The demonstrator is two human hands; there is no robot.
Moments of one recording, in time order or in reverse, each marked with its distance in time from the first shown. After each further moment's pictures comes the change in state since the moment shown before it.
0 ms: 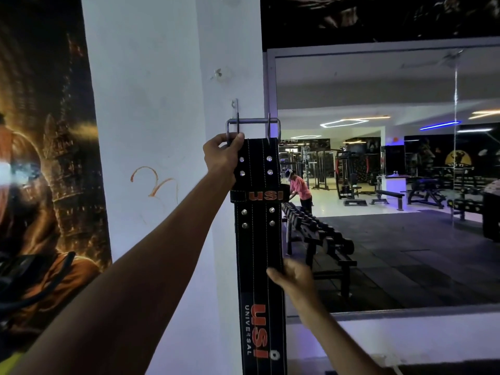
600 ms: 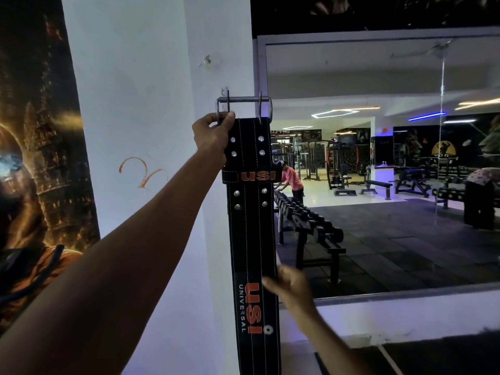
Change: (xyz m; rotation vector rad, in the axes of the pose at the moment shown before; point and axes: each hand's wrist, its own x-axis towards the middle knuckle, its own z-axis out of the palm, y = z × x) left_hand 0.006 0.013 0.008 0.012 0.001 0.024; right_hand -0.035 0.020 -0.010 -0.096 0.042 0.085
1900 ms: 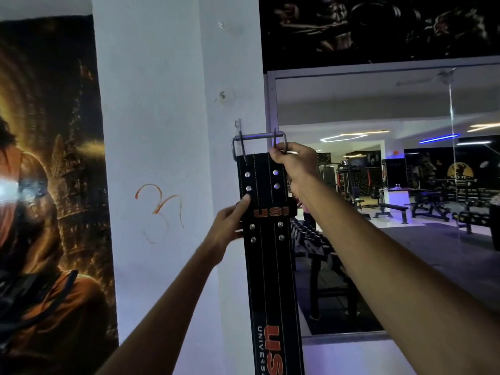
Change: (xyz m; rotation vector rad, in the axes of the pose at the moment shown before) left_hand -0.061 -0.066 -0.069 0.173 -0.493 -0.111; right_hand 0.142 -0.285 0.012 0.234 0.277 -0.281
